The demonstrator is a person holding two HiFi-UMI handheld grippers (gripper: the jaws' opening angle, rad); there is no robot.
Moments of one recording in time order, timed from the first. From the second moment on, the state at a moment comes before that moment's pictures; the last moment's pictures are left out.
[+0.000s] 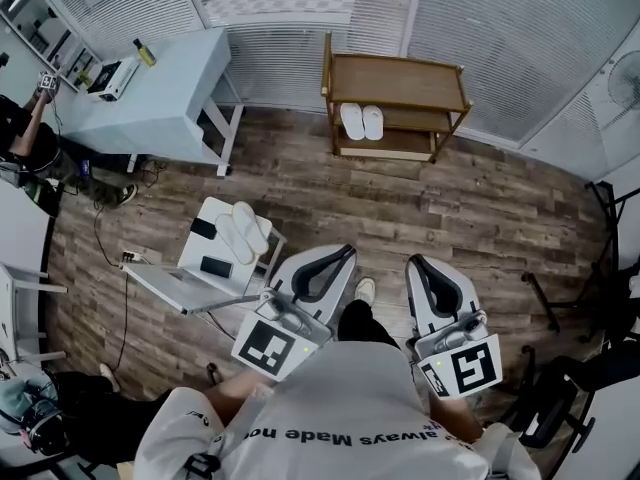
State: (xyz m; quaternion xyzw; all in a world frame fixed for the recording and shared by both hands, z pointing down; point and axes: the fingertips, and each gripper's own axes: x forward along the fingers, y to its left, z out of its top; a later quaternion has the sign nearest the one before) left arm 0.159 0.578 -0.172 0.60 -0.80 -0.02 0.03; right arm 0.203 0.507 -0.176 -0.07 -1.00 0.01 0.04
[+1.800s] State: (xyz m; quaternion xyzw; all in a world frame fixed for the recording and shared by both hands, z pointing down) left arm -0.125 0.379 -0.163 0.57 -0.82 -0.02 0.03; right arm -0.082 0.312 -0.168 -0.11 -0.99 0.00 0.05
